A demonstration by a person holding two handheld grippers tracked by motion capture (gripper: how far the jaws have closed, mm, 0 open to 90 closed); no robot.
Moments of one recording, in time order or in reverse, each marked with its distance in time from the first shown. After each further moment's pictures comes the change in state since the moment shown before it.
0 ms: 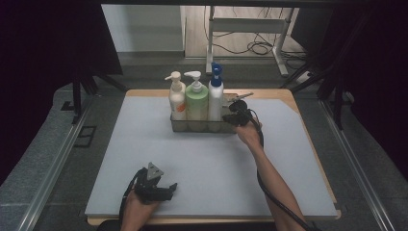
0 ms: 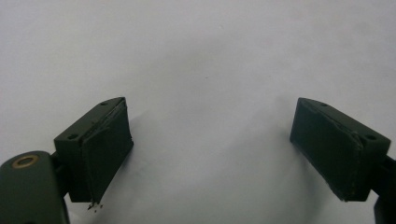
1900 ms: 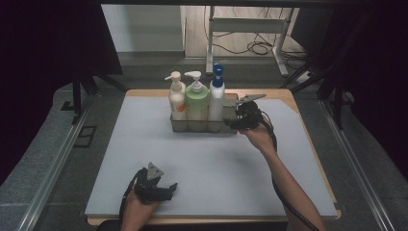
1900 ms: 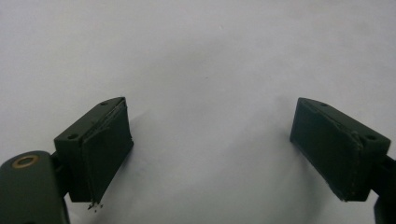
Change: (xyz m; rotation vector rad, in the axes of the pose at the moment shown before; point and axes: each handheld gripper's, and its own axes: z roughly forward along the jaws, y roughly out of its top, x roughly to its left) left arm 0.000 0.000 0.000 -0.001 0.001 0.003; right arm 0.013 -0.006 -0.061 -0.104 0.002 -0.100
